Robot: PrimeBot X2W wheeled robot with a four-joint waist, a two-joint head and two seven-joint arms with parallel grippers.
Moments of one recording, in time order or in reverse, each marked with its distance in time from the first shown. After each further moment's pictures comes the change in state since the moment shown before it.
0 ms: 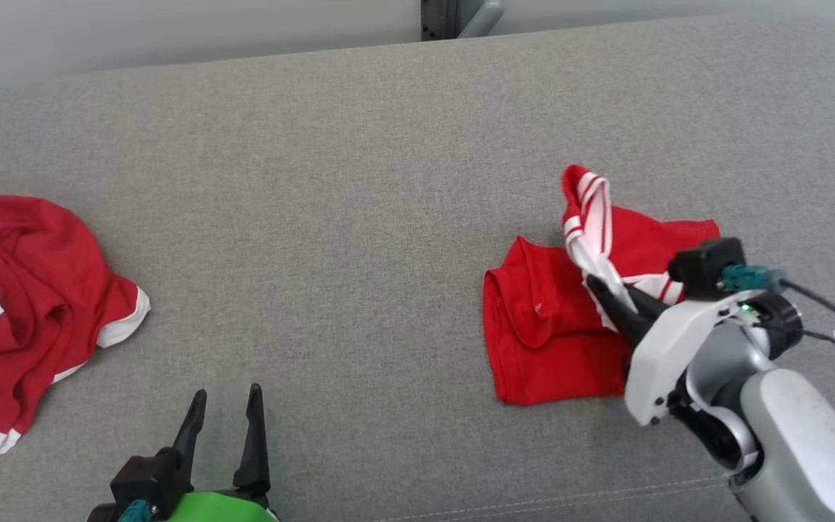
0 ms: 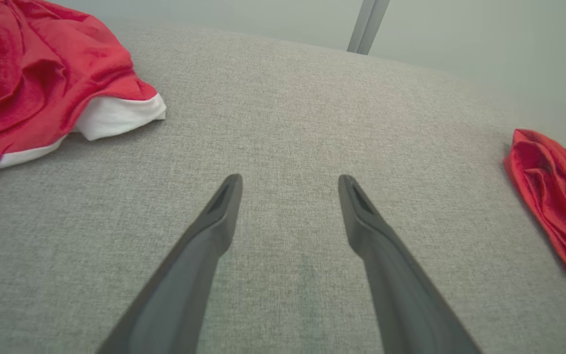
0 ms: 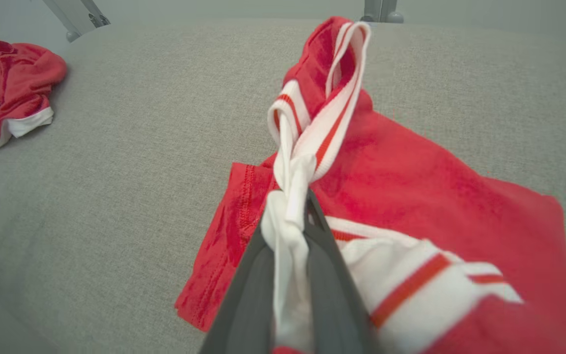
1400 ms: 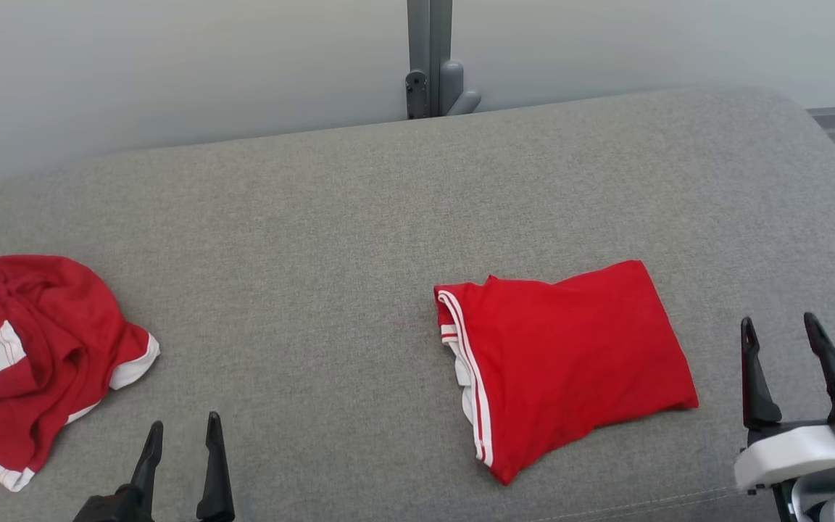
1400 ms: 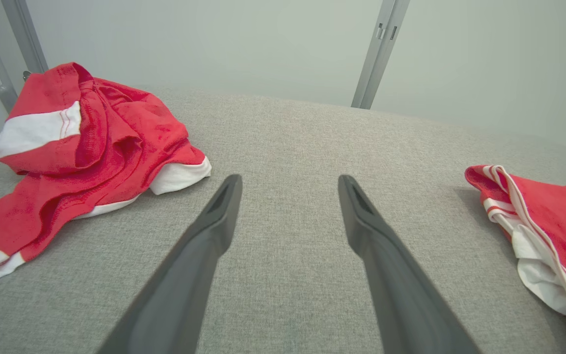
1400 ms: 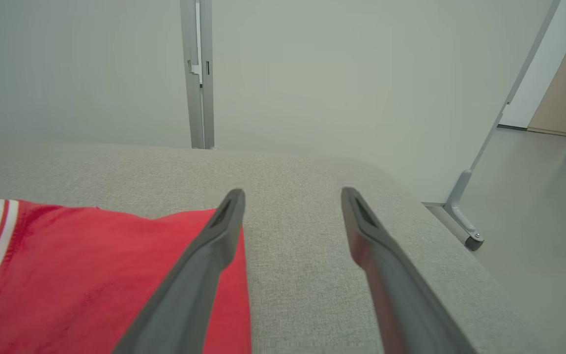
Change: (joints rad) left arm 0.087 -0.011 0.106 -0.058 0.045 -0.014 0.000; right arm 0.323 0.243 -0.478 0.041 -0.510 0.000 -0.602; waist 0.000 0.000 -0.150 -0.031
